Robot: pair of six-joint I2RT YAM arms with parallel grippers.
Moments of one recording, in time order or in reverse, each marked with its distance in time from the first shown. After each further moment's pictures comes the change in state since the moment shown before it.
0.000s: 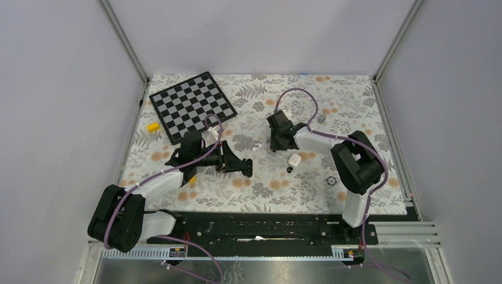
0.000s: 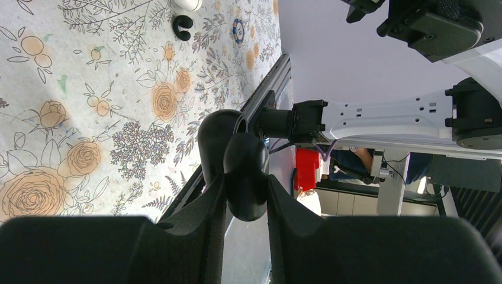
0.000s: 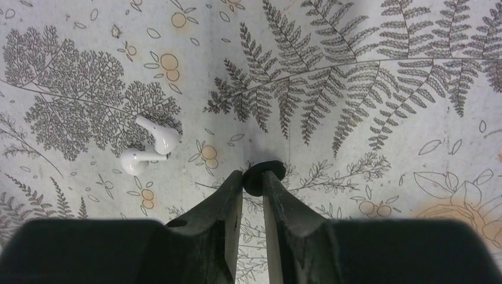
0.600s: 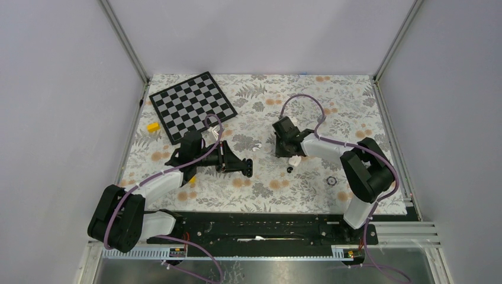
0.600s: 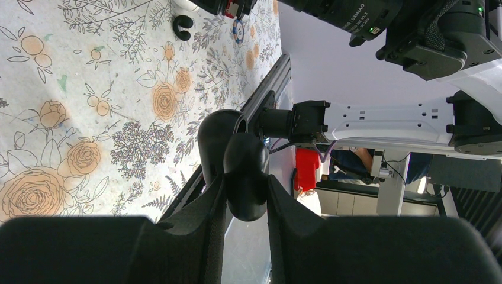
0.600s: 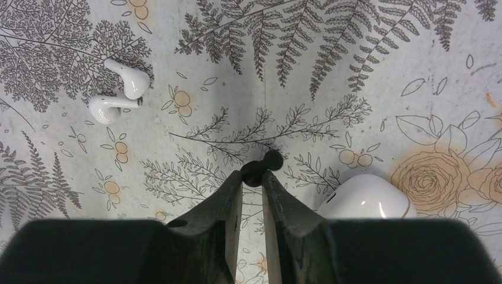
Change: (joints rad) left arm 0.000 0.000 0.000 0.000 0.000 0.000; right arm 0.001 -0.118 -0.137 -0.003 -0.030 0.002
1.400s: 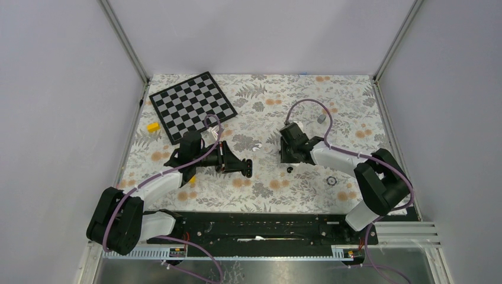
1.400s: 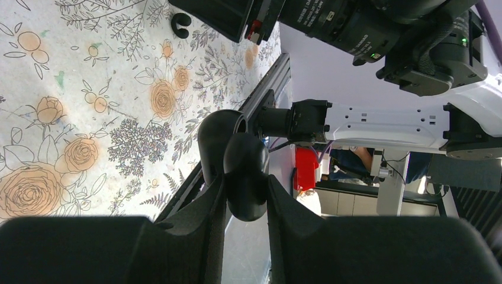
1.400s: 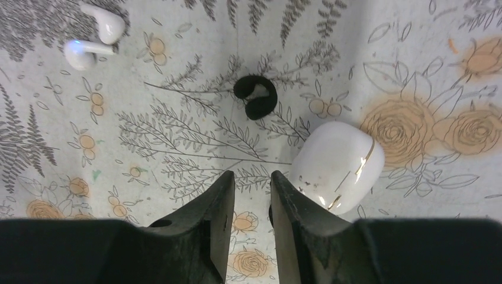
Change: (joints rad) left arm 0.000 -0.022 0.000 -0.023 -0.001 0.002; right arm 0.001 -0.160 -0.164 0.018 -0.011 -0.020
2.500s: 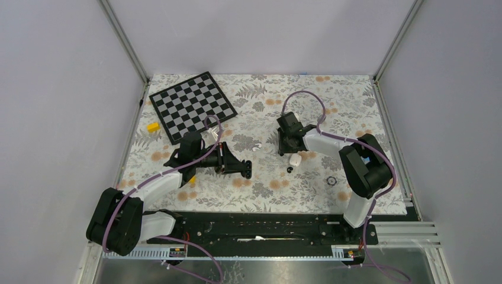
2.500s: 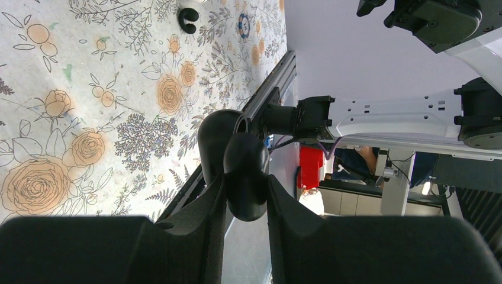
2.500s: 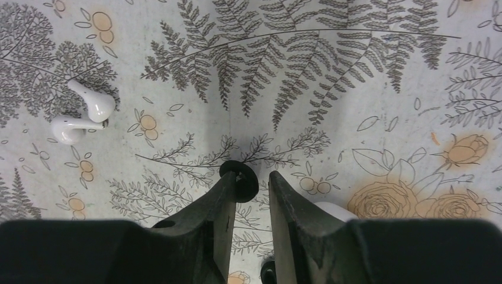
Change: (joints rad) left arm 0.000 -0.005 0.000 -0.036 -0.006 0.026; right arm -0.068 0.196 0.197 -0.037 -0.003 -0.102
